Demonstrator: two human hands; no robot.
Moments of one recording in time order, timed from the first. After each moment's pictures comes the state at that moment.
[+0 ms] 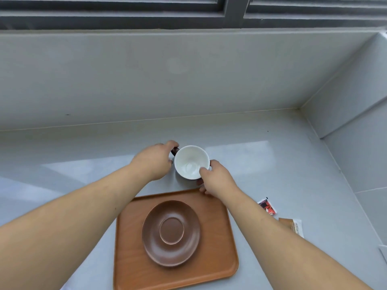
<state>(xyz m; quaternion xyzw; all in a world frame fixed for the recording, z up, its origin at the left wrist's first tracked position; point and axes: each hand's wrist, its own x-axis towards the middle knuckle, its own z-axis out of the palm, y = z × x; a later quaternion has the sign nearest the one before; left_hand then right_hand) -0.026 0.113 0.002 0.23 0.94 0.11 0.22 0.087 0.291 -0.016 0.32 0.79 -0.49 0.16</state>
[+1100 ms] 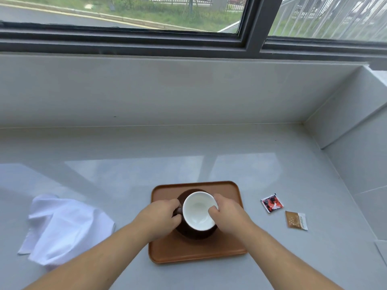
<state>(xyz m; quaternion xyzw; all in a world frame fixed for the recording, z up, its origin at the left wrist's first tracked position) 0.137 -0.006 0.003 0.21 0.91 0.20 0.29 0.200 0.225 0.017 0.16 0.92 -0.29 0.22</state>
